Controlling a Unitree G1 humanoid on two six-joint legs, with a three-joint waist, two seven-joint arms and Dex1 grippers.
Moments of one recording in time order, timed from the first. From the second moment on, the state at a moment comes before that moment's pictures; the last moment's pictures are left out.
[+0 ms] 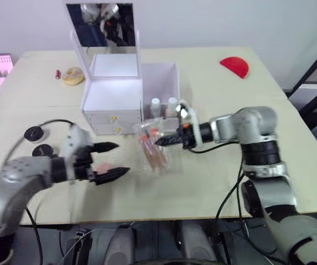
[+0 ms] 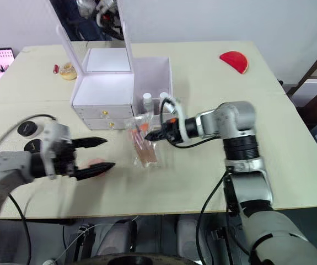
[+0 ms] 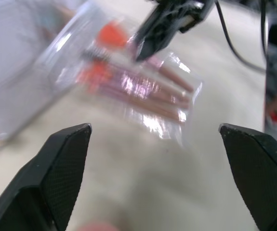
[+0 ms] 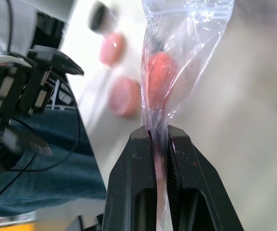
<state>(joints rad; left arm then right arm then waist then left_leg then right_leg) -0.01 0.80 0.39 -0.60 -0.80 0.81 -0.94 -0.90 -0.38 -0.08 0.09 0.71 1.61 0.77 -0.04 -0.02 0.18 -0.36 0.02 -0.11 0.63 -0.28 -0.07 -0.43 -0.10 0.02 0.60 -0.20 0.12</state>
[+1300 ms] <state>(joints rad) -0.01 0.69 0.43 -0.73 -1.07 0.84 -0.43 -1.35 -0.26 -0.05 1.25 0.19 0.20 0.94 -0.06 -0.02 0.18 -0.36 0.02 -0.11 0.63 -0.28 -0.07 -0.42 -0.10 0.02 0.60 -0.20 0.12</state>
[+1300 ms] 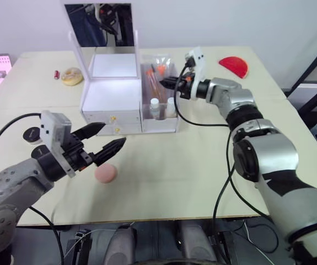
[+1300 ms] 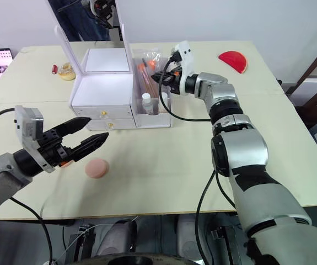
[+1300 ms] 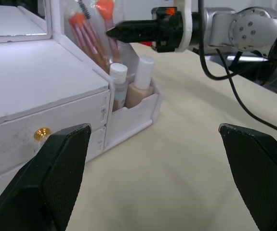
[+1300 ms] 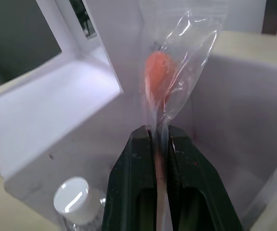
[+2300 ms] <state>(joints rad) 0.02 0.74 0.42 -0.70 -1.08 0.80 -0.43 -1.34 -0.43 -0.12 0.84 0.23 0.43 1.10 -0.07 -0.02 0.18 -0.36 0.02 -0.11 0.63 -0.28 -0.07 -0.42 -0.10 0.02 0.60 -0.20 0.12</state>
